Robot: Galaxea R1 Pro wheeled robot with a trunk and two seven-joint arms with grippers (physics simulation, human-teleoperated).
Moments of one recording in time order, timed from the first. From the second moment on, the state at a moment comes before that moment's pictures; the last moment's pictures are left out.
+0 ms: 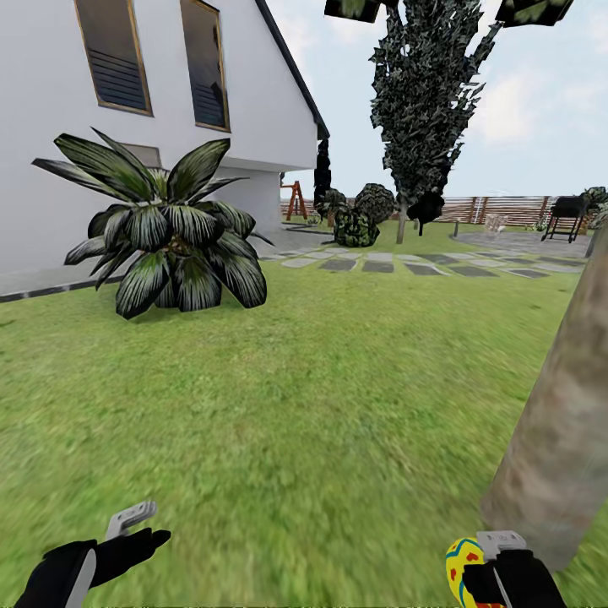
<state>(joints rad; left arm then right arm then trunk) -0.27 0.12 0.38 -0.97 0.05 0.71 -0.28 -0.19 -0.11 -0.22 -1.09 0.29 0.83 0.17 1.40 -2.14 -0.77</state>
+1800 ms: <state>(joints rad) -0.27 0.11 0.38 -0.96 0.05 0.71 -0.29 -0.19 -0.10 -0.22 -1.08 0.30 0.83 0.17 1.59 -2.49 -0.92</state>
